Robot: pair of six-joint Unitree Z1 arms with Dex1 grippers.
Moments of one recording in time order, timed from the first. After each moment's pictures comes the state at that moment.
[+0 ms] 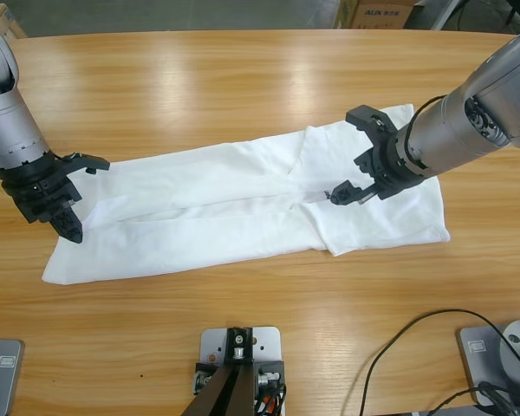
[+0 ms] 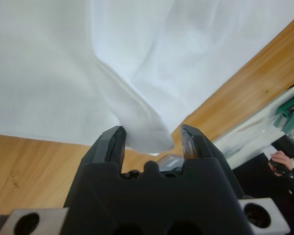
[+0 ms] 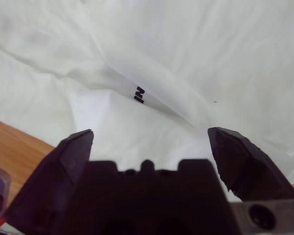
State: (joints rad) arm 0 -0.35 2.06 -1.32 1.25 -0.24 0.38; arm 1 0.65 1.73 -0.91 0.47 0.08 0.24
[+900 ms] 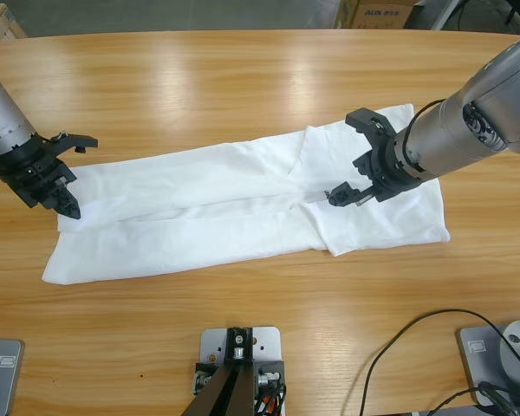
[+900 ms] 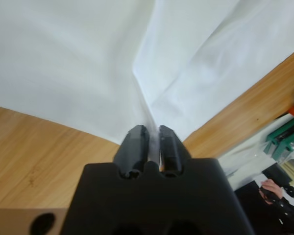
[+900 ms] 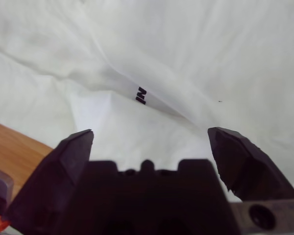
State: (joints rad) arm 0 -0.29 2.00 -1.30 1.15 -0.26 0.31; arm 1 0.65 1.73 -0.88 0.43 0.09 0.26
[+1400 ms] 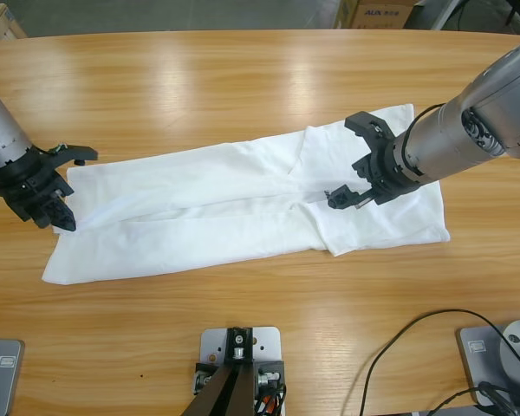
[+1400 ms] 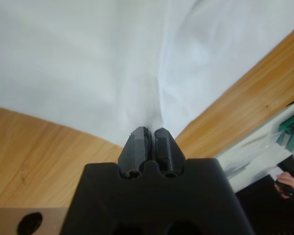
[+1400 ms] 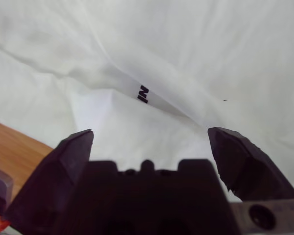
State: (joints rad) arm 0 -0.34 1.96 -1.24 1.14 -0.24 0.34; arm 1 0.65 1.73 -0.86 0.41 0.10 0.26
